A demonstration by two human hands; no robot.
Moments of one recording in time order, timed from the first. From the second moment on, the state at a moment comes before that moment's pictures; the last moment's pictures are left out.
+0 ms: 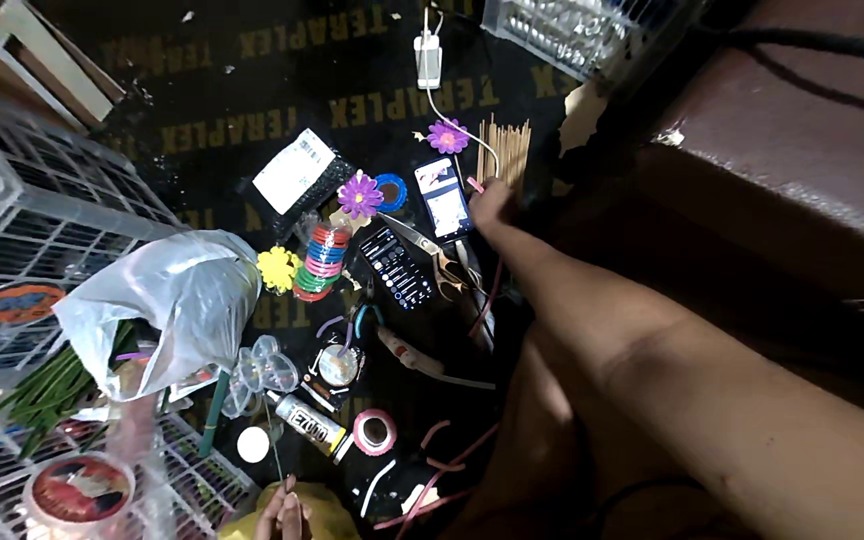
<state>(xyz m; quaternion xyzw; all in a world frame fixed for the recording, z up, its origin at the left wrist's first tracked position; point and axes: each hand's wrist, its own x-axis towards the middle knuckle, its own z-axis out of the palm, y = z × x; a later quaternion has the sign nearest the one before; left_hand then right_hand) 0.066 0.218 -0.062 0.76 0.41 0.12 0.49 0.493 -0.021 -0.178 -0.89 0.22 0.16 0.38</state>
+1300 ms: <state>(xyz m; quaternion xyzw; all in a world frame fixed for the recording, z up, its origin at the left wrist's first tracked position) 0.017 0.031 0.006 0.68 0.31 0.49 0.45 0.120 0.109 0.090 -0.76 -0.47 0.20 0.41</state>
